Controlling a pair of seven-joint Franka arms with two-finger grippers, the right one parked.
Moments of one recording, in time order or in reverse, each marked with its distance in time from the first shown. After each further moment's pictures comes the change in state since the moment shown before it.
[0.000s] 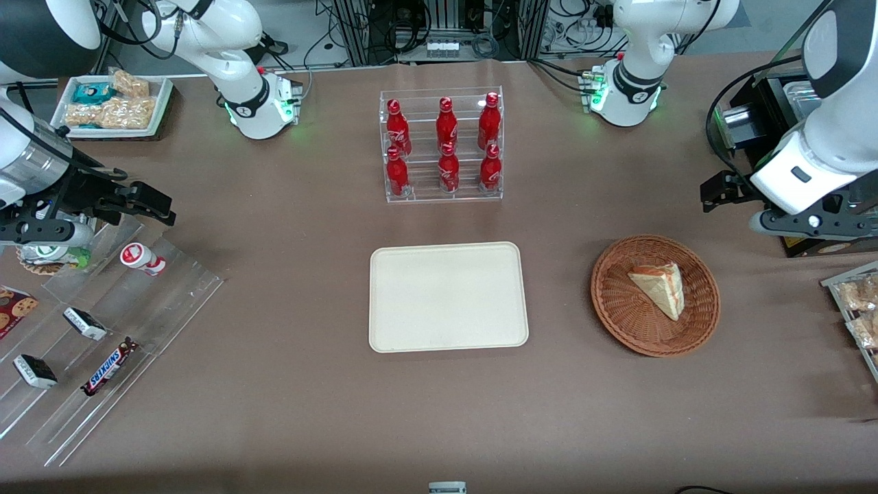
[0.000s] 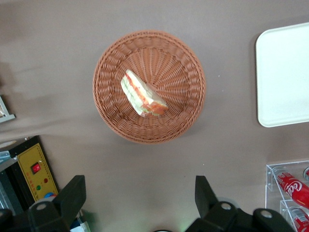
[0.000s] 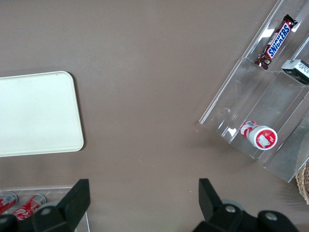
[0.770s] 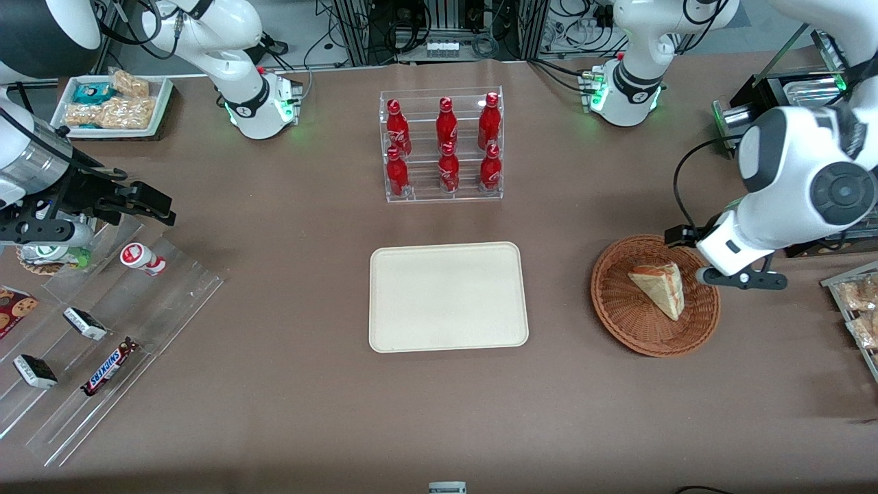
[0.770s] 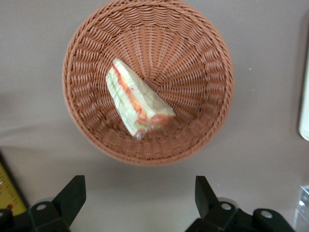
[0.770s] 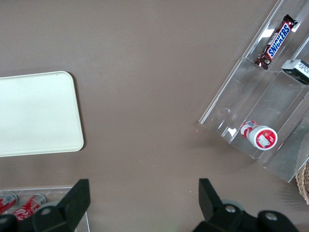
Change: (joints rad) arm 0.007 0.121 0.017 -0.263 0.001 0.323 -0.017
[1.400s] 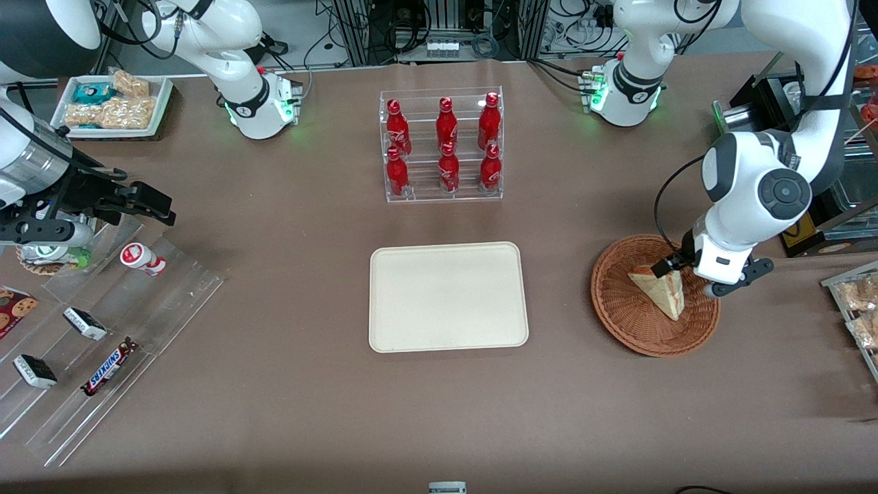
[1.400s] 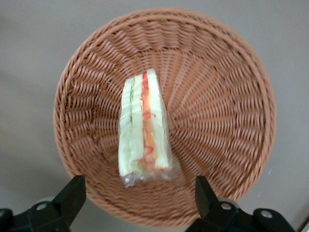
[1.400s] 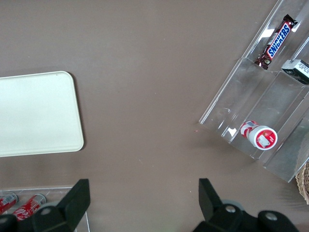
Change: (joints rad) arm 0.015 0.004 0.004 -0.257 0.000 0.426 -0.650
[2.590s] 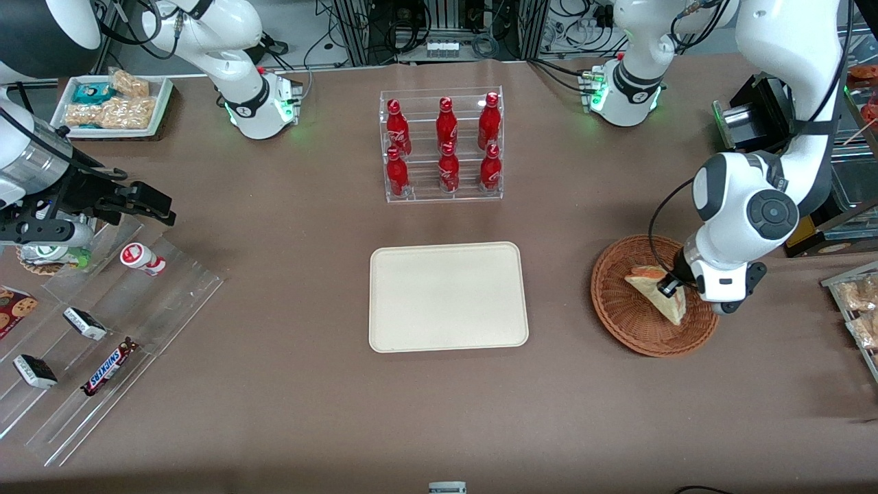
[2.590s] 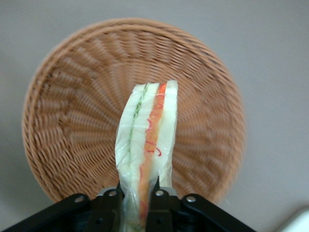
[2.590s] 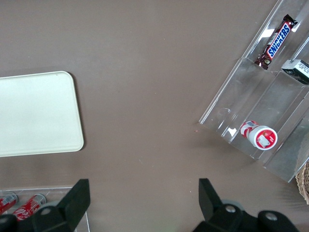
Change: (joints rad) arm -0.027 0.093 -0.043 0.163 -0.003 -0.076 -0.231
